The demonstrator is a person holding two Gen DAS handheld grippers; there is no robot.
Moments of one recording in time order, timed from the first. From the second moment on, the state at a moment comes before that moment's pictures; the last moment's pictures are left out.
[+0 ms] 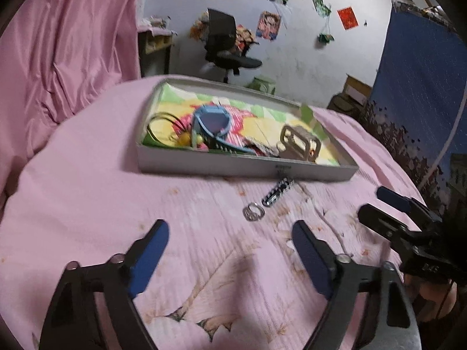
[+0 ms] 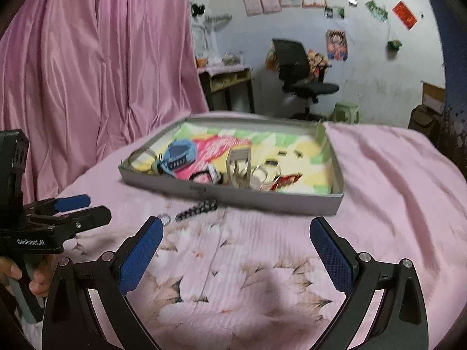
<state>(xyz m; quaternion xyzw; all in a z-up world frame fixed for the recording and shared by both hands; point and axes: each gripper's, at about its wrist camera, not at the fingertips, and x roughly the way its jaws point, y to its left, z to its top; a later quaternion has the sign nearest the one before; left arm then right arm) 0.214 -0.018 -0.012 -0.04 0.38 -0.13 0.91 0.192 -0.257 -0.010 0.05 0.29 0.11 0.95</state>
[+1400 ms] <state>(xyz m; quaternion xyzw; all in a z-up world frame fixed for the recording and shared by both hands) 0.274 -0.022 -0.042 -0.06 0.45 -0.17 0.88 0.274 -0.221 -0.062 0.06 0.41 0.20 0.89</state>
